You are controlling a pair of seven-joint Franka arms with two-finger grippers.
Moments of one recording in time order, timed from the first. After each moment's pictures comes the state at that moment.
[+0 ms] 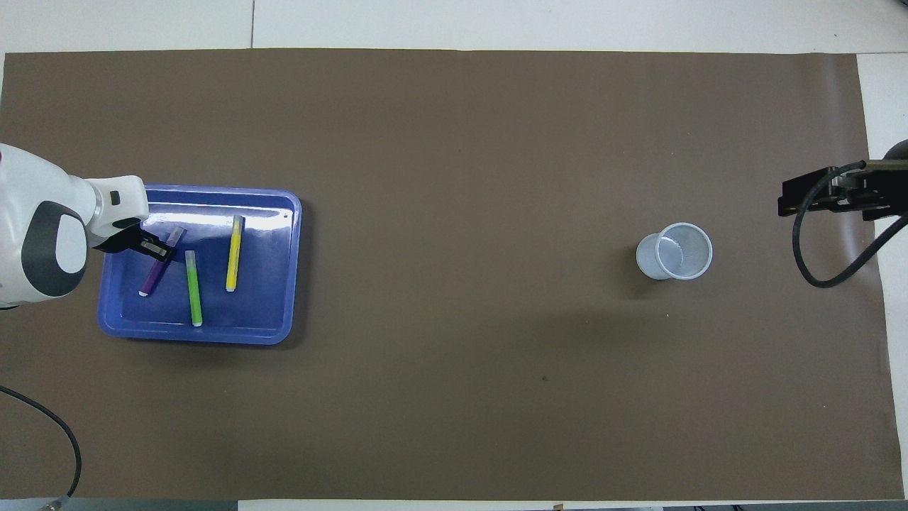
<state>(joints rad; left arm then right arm) 0.13 0.29 -0.05 -2.00 -0.01 2.17 0.63 -0.01 -0.01 0.01 -1.60 -0.01 1.59 0.08</state>
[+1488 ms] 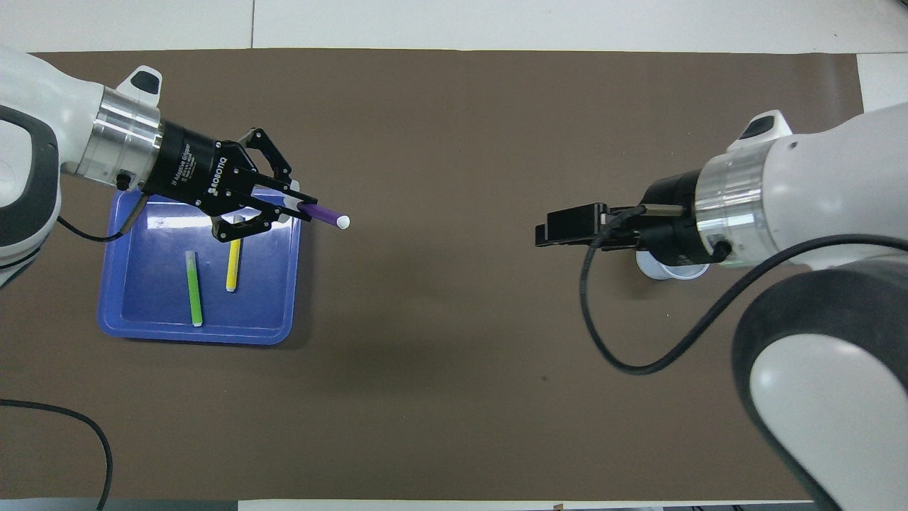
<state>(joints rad) -0.08 0.17 -0.11 -1.69 -0.82 1.70 -1.14 0.27 -0.08 0.05 -1.80 0.55 1.91 0.22</state>
